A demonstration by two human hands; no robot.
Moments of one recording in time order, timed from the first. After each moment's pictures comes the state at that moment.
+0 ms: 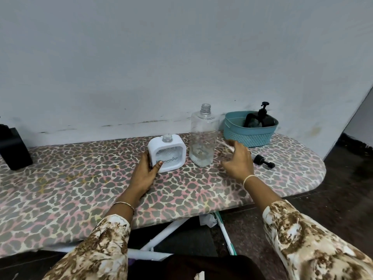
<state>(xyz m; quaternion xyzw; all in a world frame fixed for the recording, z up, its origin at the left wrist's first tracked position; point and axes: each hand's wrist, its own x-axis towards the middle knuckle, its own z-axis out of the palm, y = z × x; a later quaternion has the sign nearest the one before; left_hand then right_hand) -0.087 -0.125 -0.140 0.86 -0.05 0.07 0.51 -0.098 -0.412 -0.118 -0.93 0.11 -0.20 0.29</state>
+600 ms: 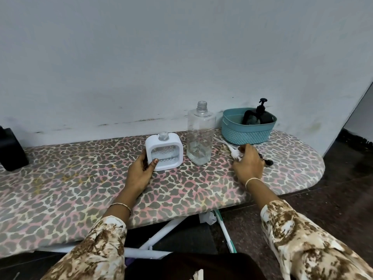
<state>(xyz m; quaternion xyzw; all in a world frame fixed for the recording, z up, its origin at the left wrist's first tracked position) -0.084 -0.124 -0.146 0.84 -0.03 0.08 0.54 -0.102 -0.438 -0.138 -0.92 0.21 -0.25 0.24</state>
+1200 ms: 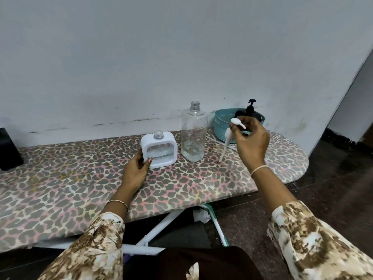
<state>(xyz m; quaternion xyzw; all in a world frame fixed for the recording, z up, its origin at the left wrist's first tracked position) -0.094 -0.124 -0.143 0.84 -0.04 0.08 0.54 -0.149 -0.422 -0.050 -0.76 0.09 -0.44 0.48</state>
